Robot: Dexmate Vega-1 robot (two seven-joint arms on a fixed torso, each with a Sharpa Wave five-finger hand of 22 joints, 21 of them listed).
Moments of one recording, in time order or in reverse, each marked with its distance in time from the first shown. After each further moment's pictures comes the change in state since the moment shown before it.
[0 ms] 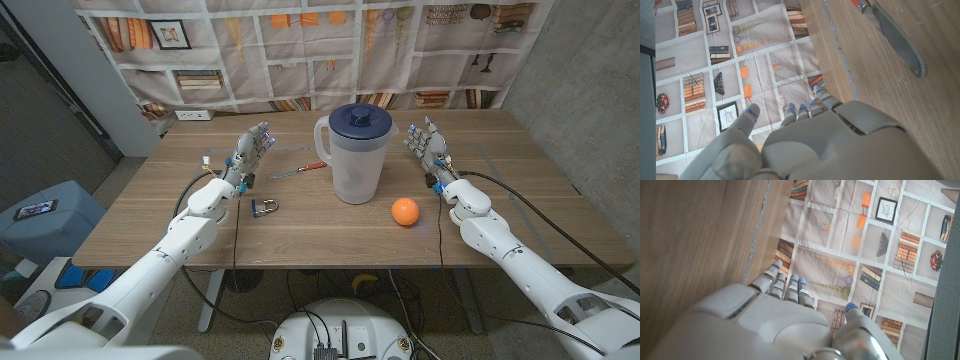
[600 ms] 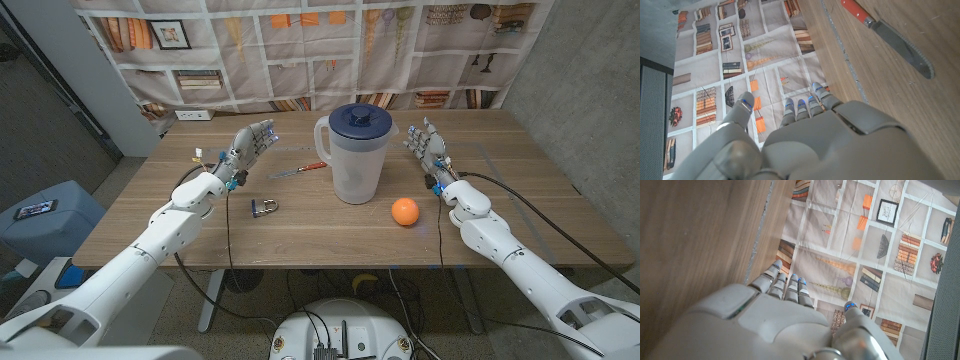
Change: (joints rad) left arm 0.016 0.099 -0.026 -0.086 -0.069 0.057 -0.142; left_hand 0.113 -0.029 0.024 -0.199 -0.012 0.084 -0.027 0.009 0.000 0.084 -0.038 0.007 0.005 0.065 -0.032 0.000 0.003 0.045 -0.012 0.000 0.000; right arm -0.021 -0.009 -0.002 -0.034 -0.015 -0.011 -0.030; right_hand 0.011 0.011 0.000 0.000 0.004 0.000 0.000 0.000 0.000 0.000 0.000 0.000 0.000 0.004 -0.004 0.000 -0.009 0.000 0.000 0.000 0.000
